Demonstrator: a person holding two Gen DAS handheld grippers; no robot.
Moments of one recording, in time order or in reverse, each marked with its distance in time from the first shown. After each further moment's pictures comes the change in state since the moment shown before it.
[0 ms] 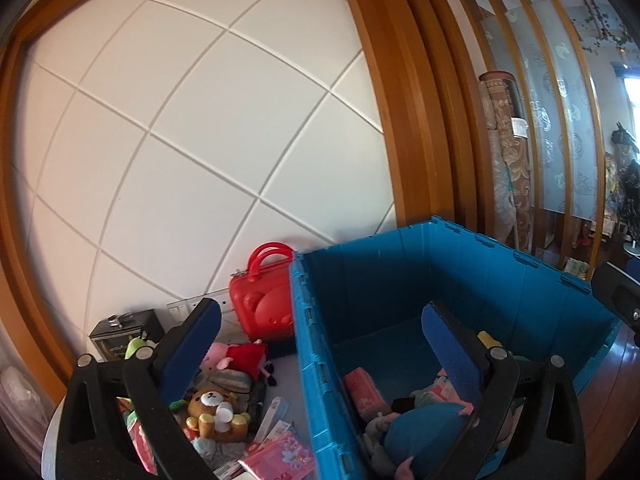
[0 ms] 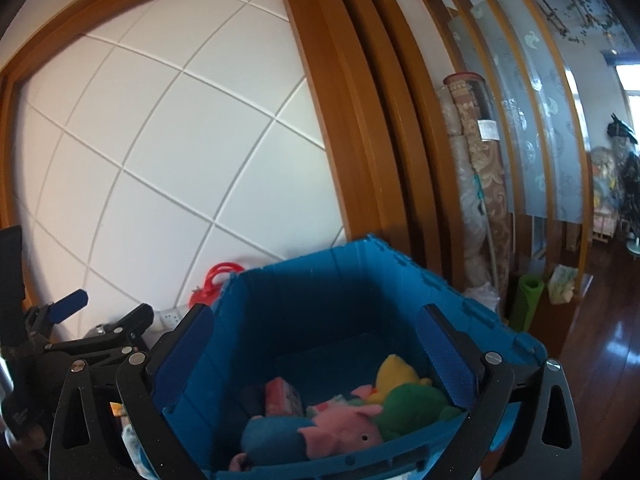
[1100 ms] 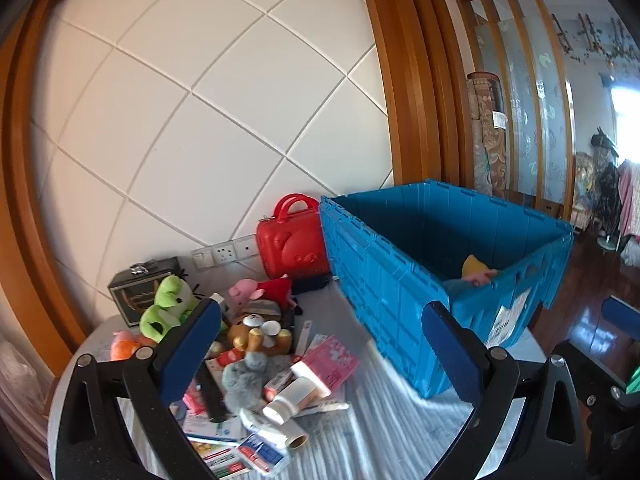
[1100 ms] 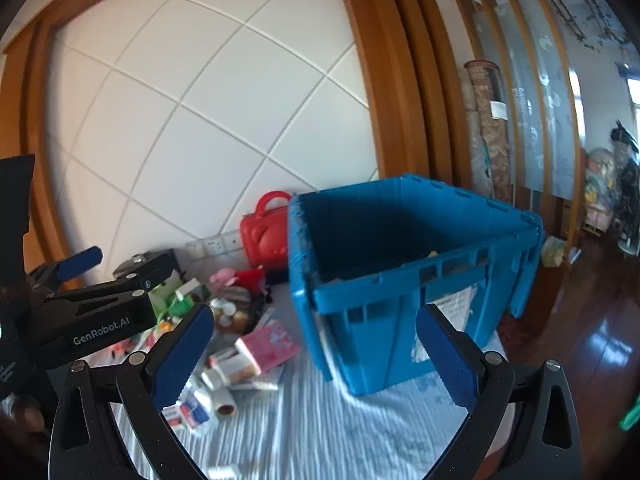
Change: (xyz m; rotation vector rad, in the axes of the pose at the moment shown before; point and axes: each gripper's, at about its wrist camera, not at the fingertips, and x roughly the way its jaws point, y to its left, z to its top) left arm -0.142 0.133 -0.110 -0.018 0.061 -0.083; right arm -0.146 0.169 -0.127 -0.079 0.135 -0.011
